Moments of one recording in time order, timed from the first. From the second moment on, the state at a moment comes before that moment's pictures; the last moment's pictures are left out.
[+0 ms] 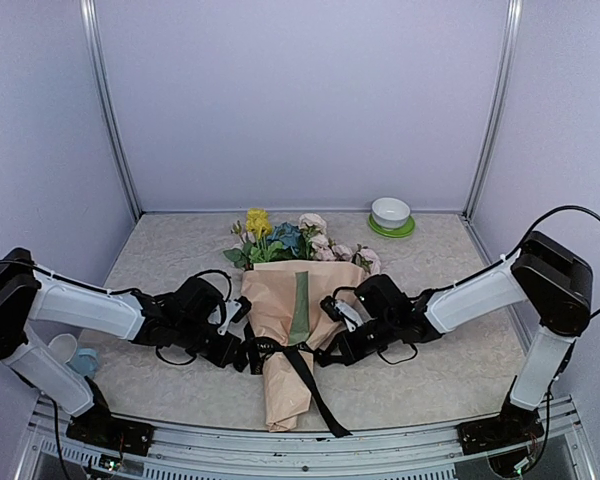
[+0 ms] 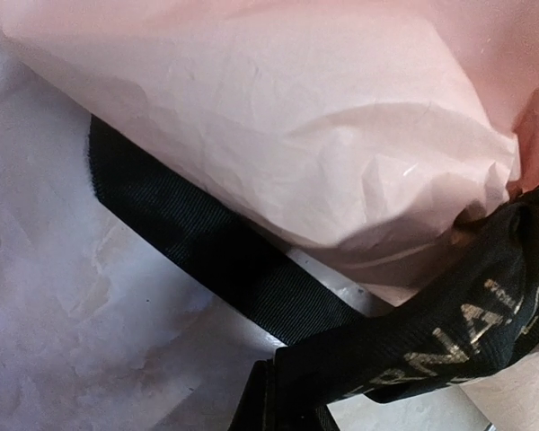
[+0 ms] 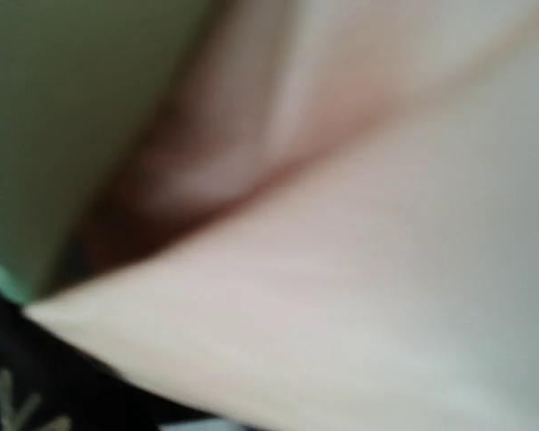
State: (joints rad) left arm -0.81 1.51 0.61 -0.08 0.17 -0.28; right arm 0.88 1.79 0.79 0.16 -0.43 0.41
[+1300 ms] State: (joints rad) left arm -0.73 1.48 0.54 0.00 0.27 -0.34; right arm 0.83 1.52 0.57 0.07 -0.30 0.49
